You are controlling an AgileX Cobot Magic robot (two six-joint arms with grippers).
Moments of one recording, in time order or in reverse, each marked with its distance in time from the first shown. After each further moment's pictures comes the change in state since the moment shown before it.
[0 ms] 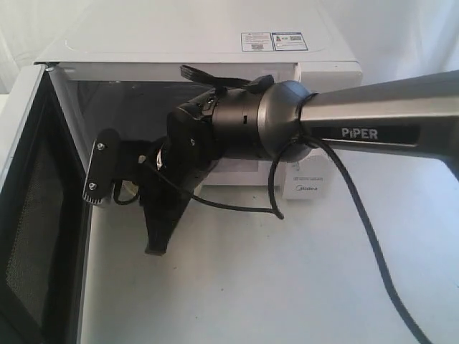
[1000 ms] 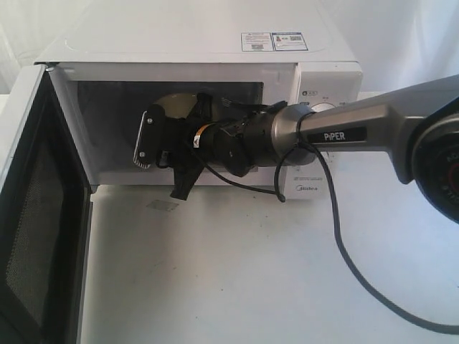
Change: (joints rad) left arm 0.000 0.000 0.000 0.000 0.000 0.000; right arm -0.170 0.179 0.000 -0.038 -0.607 -0.115
